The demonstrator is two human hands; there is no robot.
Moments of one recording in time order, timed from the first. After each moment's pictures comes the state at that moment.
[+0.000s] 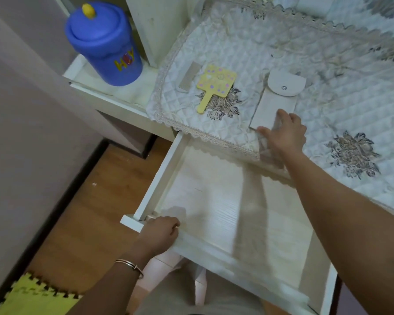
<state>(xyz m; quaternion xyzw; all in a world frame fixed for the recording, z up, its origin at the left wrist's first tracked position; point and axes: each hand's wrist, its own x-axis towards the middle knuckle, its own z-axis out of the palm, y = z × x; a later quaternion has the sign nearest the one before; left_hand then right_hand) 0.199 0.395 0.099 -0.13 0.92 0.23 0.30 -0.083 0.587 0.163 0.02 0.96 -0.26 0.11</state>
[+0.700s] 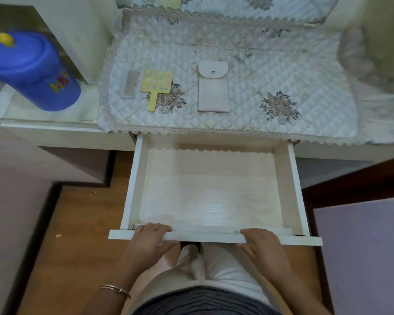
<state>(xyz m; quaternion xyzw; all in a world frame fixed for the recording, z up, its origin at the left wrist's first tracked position) 0.231 0.374 0.100 0.05 0.94 0.20 0.26 0.247 0.666 0.125 -0.05 0.97 -0.15 0.19</state>
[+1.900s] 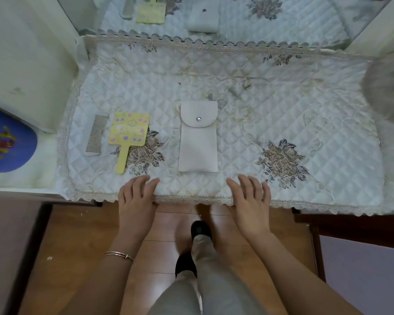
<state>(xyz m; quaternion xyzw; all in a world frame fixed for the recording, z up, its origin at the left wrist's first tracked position) -0.009 0.411 0.093 0.00 1.00 0.07 -0.04 -0.018 0.672 0.094 -0.07 1.00 -0.05 -0.02</state>
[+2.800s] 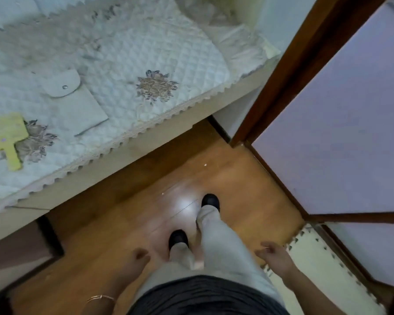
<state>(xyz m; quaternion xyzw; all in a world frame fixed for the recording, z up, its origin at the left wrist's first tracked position) 0.192 0.425 0.056 0.00 0.83 0.22 0.52 0.389 0.724 0.094 0.60 0.60 -0.46 0.26</state>
